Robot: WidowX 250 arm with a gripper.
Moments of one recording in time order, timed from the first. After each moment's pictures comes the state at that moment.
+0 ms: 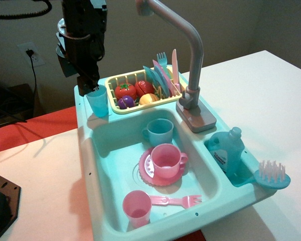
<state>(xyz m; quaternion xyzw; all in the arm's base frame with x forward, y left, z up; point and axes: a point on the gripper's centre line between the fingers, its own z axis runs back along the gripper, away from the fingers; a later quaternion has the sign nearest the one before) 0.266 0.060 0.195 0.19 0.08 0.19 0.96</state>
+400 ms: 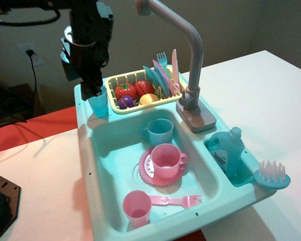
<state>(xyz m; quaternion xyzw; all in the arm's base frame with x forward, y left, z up) 0.270 0.056 0.186 0.20 0.09 0.18 0.96</state>
